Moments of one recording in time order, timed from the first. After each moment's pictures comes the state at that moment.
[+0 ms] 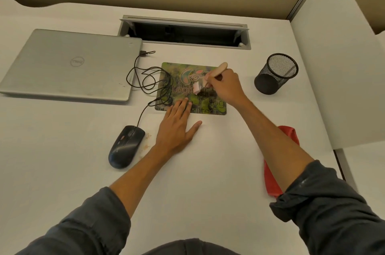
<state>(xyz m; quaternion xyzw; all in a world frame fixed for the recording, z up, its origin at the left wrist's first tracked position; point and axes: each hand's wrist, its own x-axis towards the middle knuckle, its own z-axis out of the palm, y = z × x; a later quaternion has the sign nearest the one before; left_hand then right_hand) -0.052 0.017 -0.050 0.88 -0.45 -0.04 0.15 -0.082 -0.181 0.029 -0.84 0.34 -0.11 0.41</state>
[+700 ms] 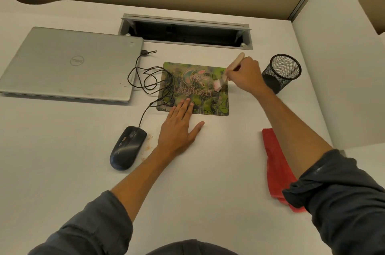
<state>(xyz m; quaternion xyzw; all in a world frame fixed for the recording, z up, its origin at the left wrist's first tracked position) -0.052 0.017 -0.051 0.88 -0.45 -0.05 0.17 -0.081 -0.234 0.037 -0.88 0.35 -0.09 0.29</state>
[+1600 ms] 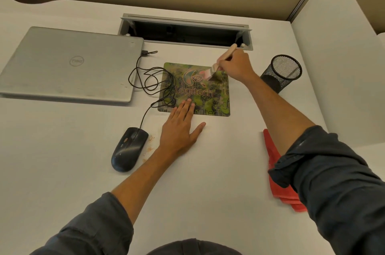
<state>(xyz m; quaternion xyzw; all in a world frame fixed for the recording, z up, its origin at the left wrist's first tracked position) -0.053 0.018 -0.050 0.88 -0.45 -0.06 0.16 -0.041 -0.236 0.036 -0.87 0.35 -0.09 0.33</state>
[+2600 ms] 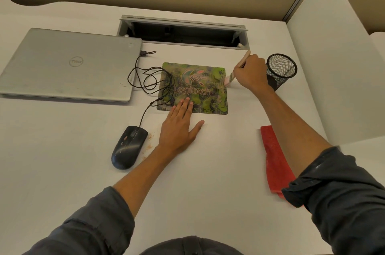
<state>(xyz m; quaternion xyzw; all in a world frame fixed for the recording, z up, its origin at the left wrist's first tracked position) -0.053 0.017 -0.051 0.88 -0.45 -0.06 0.16 -0.089 -0.235 0.044 -0.87 0.41 -0.15 0.24</state>
